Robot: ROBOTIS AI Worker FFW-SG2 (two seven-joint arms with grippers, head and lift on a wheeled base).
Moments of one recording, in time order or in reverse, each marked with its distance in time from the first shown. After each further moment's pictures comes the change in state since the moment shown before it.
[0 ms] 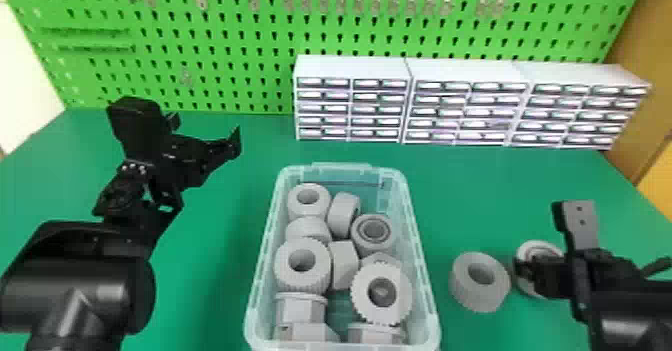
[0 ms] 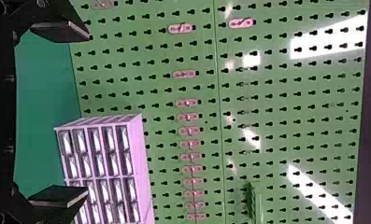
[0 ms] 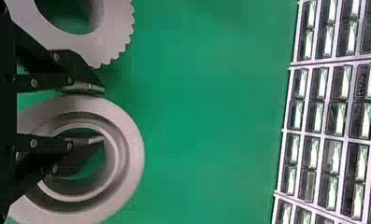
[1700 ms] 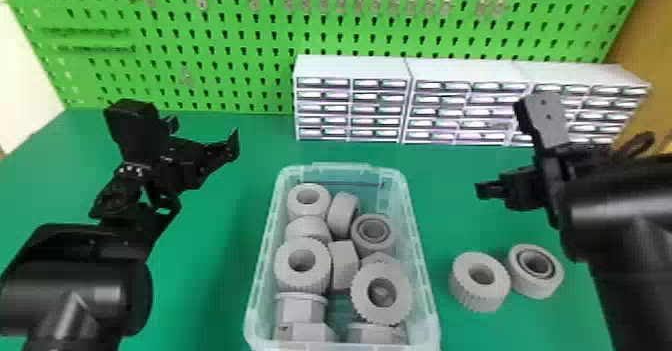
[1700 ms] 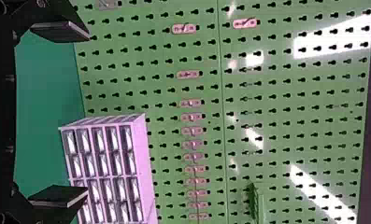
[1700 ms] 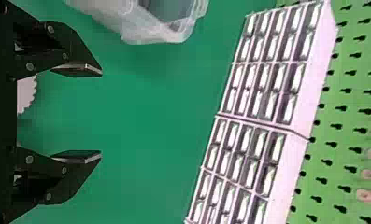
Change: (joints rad) left arm 0.007 -0.001 0.012 0.000 -0.001 0.006 -0.016; right arm -0.235 -0.082 0.319 -0.289 0.090 0.455 0.105
